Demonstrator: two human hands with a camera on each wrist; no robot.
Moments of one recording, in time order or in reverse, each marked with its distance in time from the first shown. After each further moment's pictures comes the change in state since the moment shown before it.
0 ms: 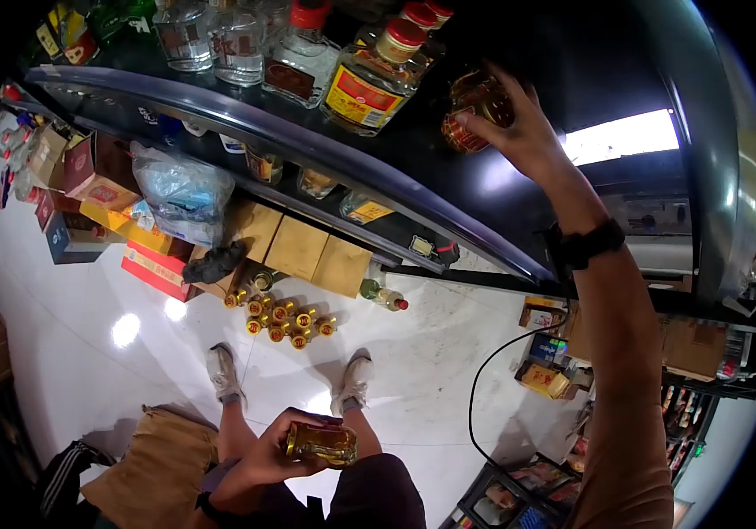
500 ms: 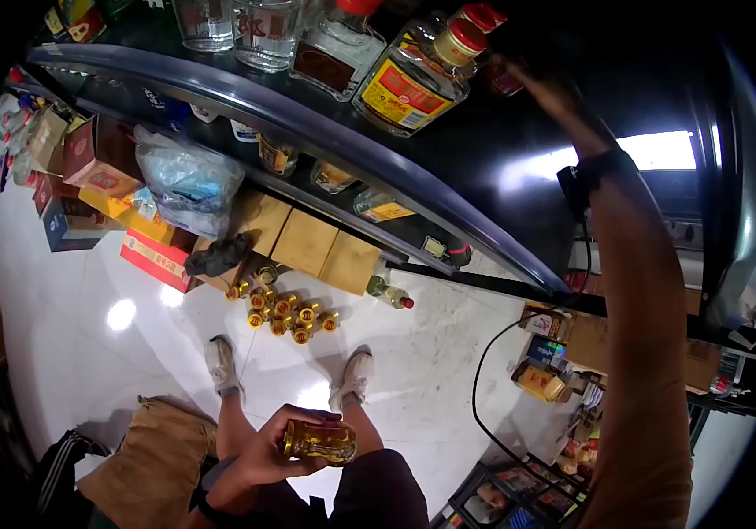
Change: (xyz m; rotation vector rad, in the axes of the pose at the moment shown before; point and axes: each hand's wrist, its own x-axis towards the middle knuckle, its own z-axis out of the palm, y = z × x) left_hand 0.002 0.013 -0.014 0.020 0.016 0.069; right_hand 0.104 0.106 -0.004 -0.196 -0.079 -0.143
